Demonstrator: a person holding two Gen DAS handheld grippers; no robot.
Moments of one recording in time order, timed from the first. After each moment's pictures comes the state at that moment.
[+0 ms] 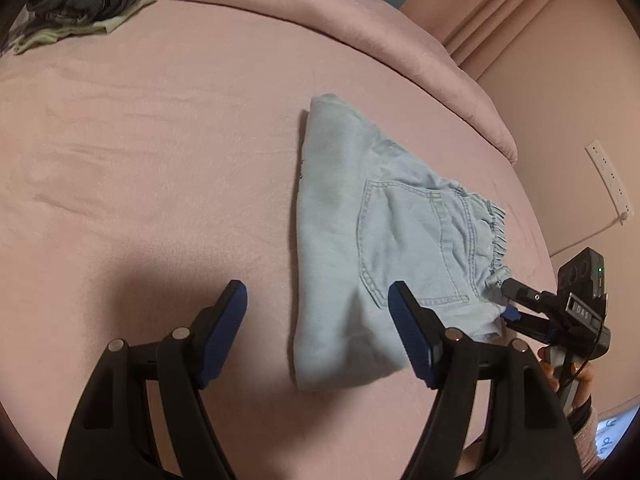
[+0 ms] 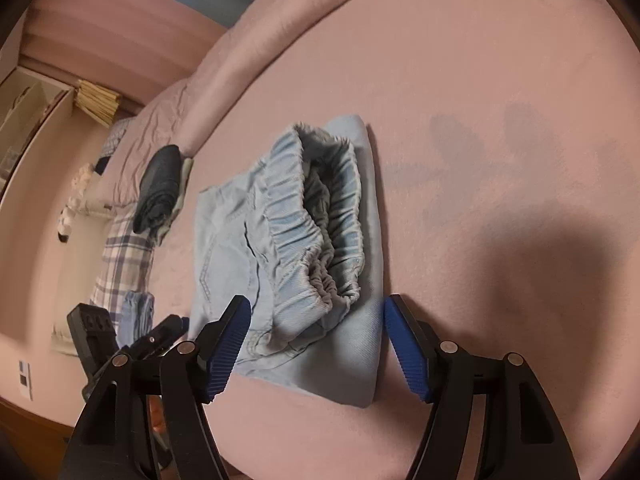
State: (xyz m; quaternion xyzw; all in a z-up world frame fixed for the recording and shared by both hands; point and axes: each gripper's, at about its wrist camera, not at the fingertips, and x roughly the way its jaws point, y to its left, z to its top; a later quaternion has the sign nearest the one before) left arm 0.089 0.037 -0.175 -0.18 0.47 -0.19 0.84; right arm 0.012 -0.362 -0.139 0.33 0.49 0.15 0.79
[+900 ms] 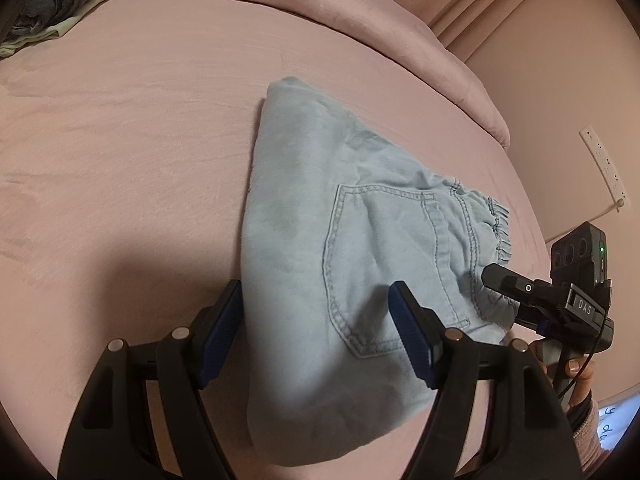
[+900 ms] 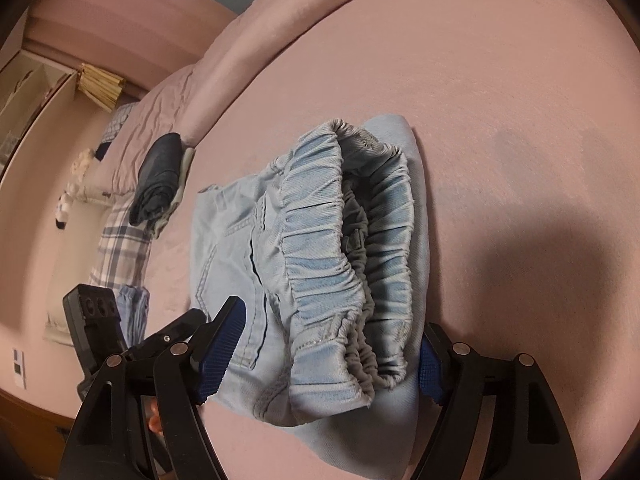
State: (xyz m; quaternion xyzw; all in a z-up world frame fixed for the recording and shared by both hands) left arm 0.120 0.012 -0.182 -0.16 0.48 -0.22 0.83; right arm 0.040 -0.350 -0.143 0.31 0.50 0.17 0.79
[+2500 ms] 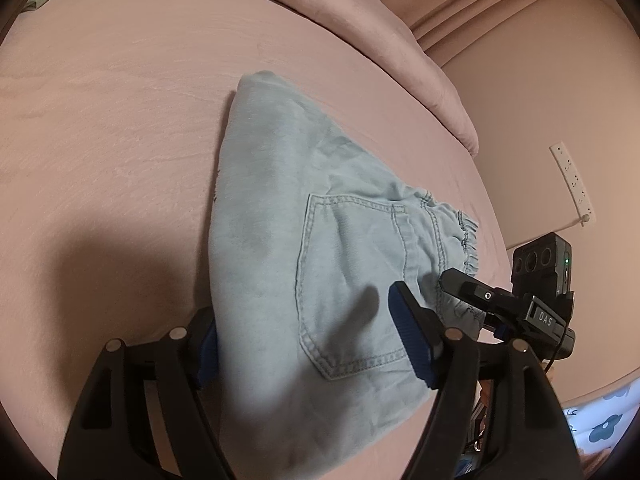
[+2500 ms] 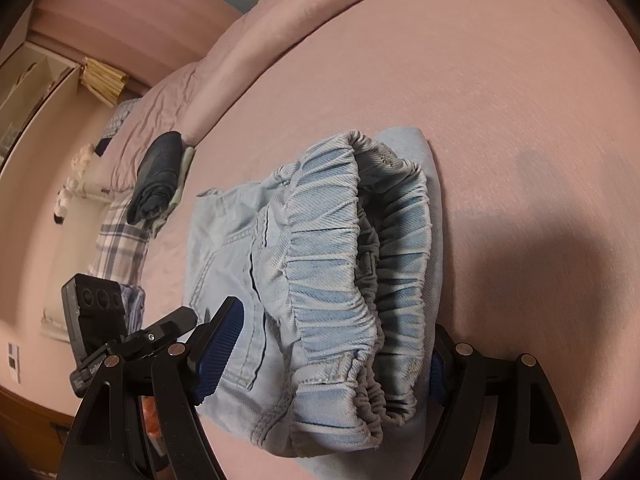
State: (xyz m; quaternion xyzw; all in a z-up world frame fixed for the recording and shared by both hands) left arm 0.145 0.012 -0.183 -0.22 0.49 -0.28 0.80; right arm 0.055 -0.347 -0.142 0.29 0.49 0.18 0.80
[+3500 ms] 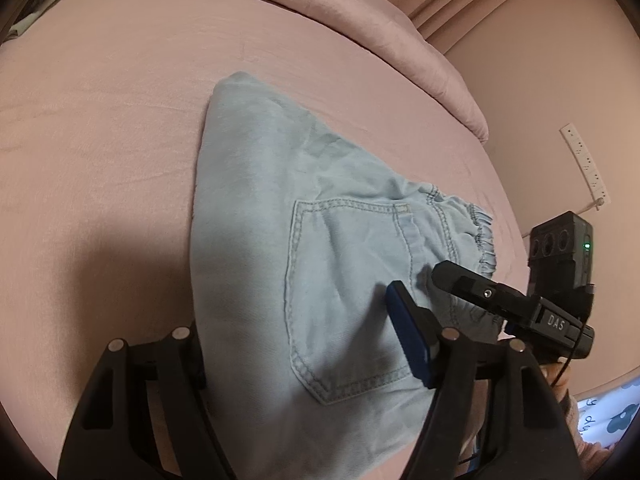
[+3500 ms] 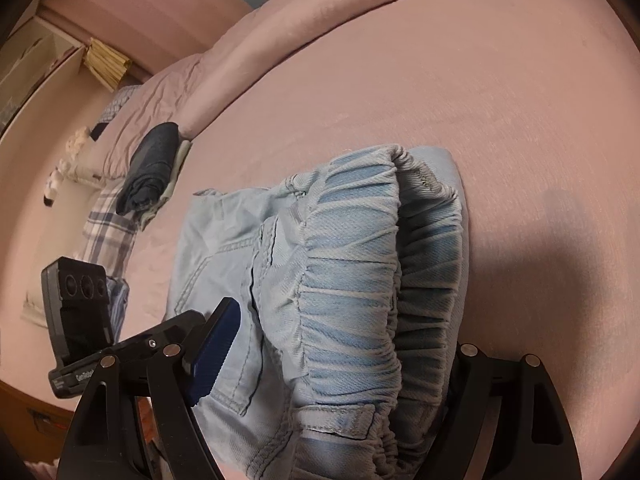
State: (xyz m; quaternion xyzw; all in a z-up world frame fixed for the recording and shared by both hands) left arm 0.147 0.013 -0.179 -0.18 0.49 -0.27 0.81; right arm 0.069 -0.326 -0.140 0.24 0.49 0.17 0.82
